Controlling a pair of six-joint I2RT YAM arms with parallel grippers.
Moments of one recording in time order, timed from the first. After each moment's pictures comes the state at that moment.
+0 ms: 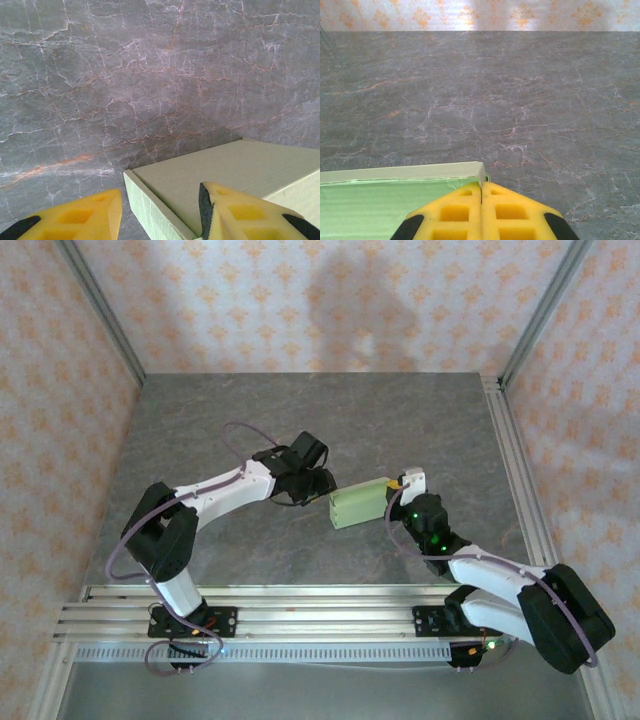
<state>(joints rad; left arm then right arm) -0.66 1.70 1.21 -0.55 0.12 -1.08 0.55 1.08 0.22 0.54 0.20 0.17</state>
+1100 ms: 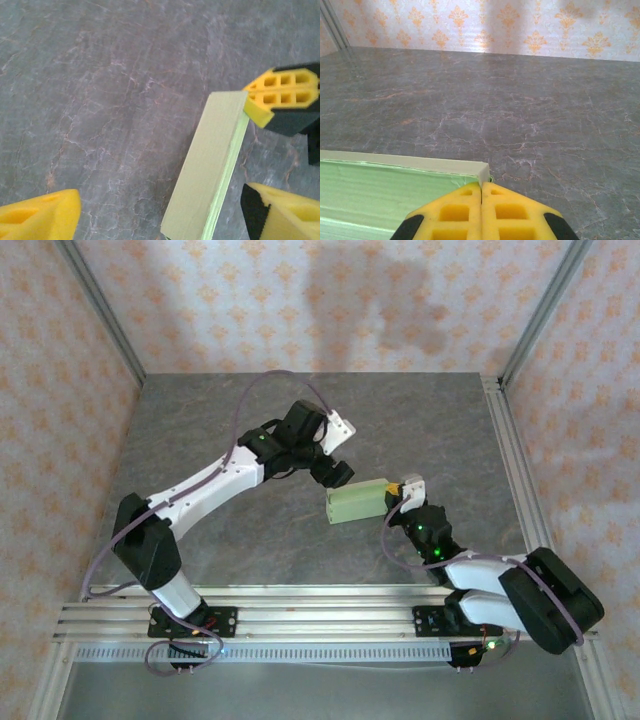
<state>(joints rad) -0.66 1.65 1.45 -0.63 0.19 0.18 0.55 1.20 0.10 0.92 0.16 0.09</state>
